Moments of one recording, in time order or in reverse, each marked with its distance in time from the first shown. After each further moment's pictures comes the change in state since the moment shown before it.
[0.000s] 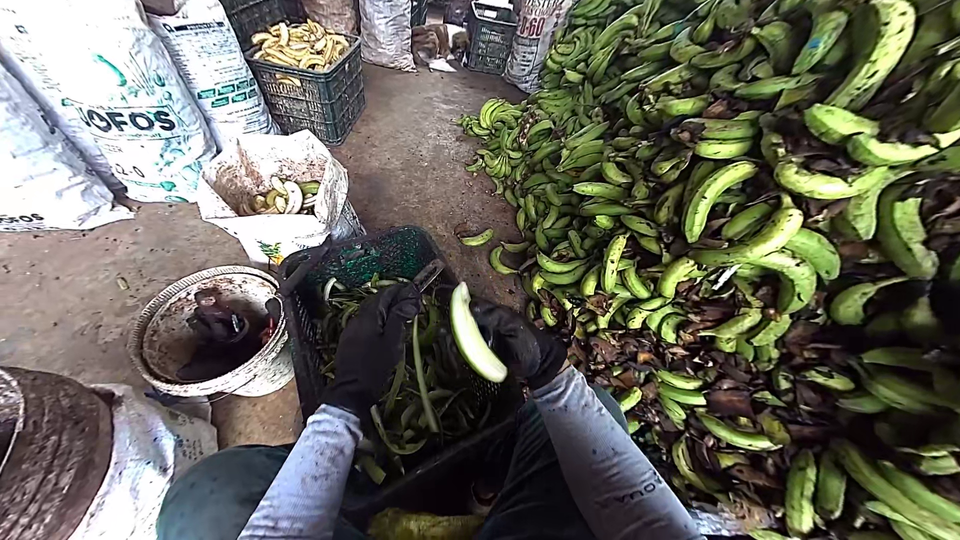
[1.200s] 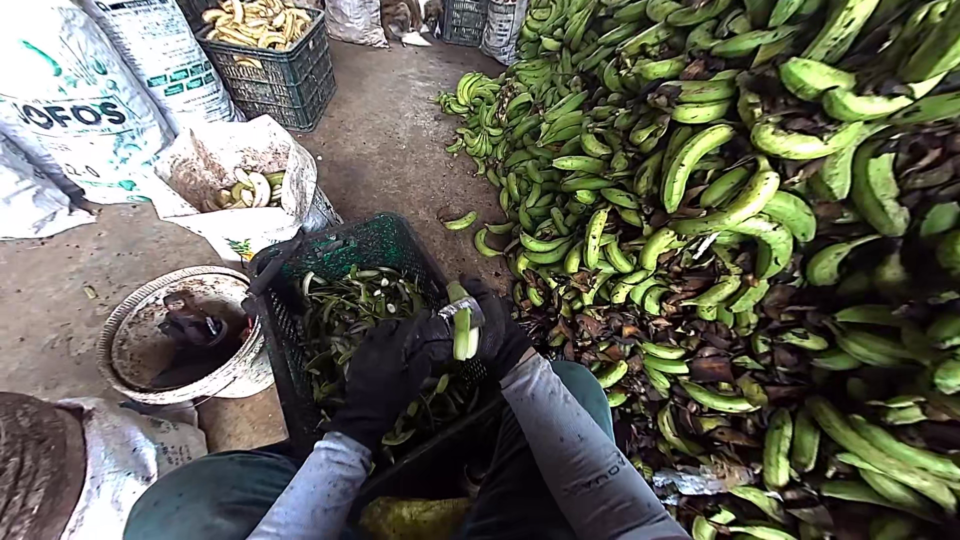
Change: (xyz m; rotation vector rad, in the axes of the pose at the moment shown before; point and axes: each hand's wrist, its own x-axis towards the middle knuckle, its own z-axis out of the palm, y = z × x) left_hand -0.036 0.010 0.042 0.234 -0.076 0.238; right_hand 0.012 0.020 0.007 0.362 0.534 0.036
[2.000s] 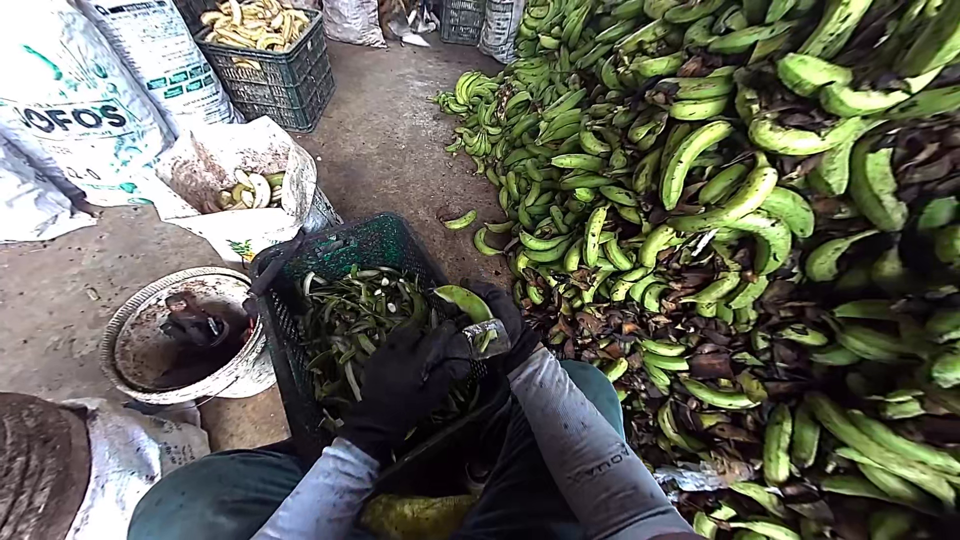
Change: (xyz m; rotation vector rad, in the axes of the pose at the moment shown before) left_hand -0.011 0.014 0.005 0.040 0.018 0.223; right_hand -0.001 -0.011 -0.026 0.126 -0.192 0.138
